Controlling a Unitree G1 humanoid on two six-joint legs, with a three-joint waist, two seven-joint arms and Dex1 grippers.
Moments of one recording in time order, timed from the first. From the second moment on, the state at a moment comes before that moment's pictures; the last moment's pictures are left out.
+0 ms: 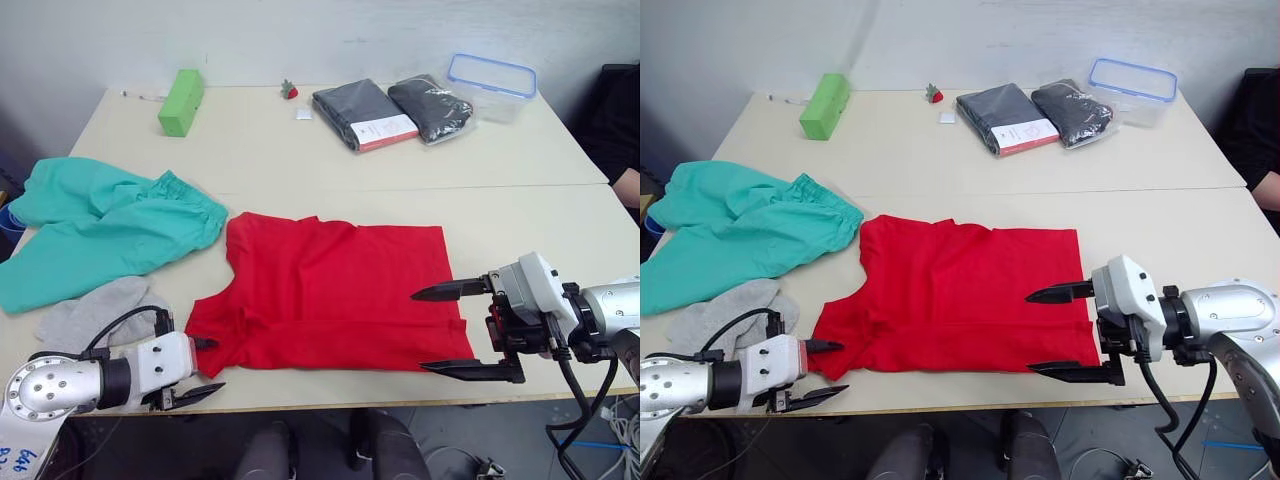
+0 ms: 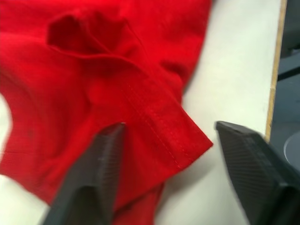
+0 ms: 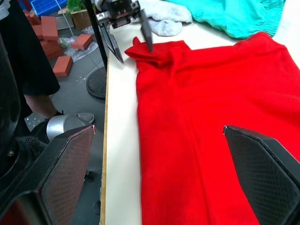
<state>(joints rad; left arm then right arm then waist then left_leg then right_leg) 0.38 0.90 0.29 -0.53 -0.19 0.24 -1.00 -0.12 -0.96 -0.24 -0.58 0.75 0.57 1.25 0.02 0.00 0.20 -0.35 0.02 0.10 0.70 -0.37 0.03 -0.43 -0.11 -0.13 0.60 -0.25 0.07</state>
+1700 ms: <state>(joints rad) -0.13 0.99 0.05 -0.49 -0.51 0.67 -1.01 -0.17 -0.87 0.16 -0.42 0.36 0.35 1.14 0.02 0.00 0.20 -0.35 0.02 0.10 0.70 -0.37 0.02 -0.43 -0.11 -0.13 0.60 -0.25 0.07</state>
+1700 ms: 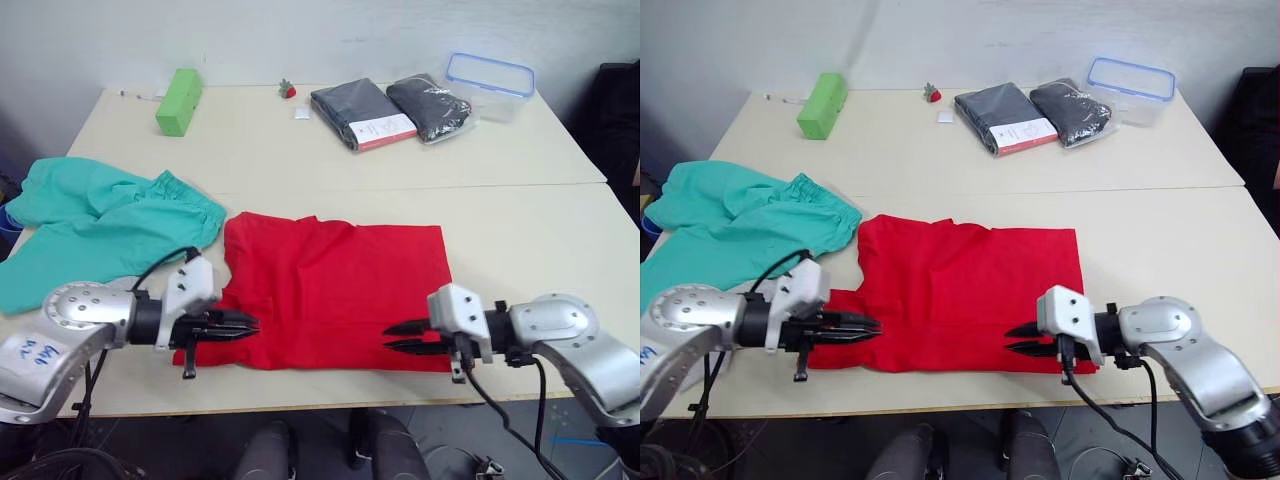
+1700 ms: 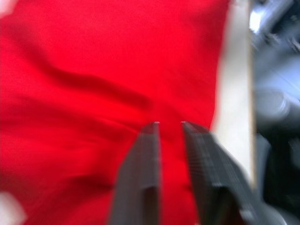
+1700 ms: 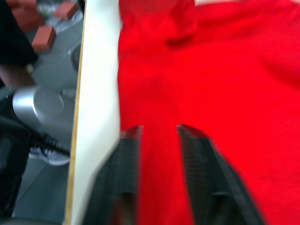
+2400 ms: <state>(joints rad) -0.08 1.01 -0.09 -0.33 -0.22 0.38 -1.01 0.01 -1.00 0.04 -0.23 0.23 0.15 1.15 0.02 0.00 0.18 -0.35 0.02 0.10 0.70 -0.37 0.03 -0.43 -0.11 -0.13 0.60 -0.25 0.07</state>
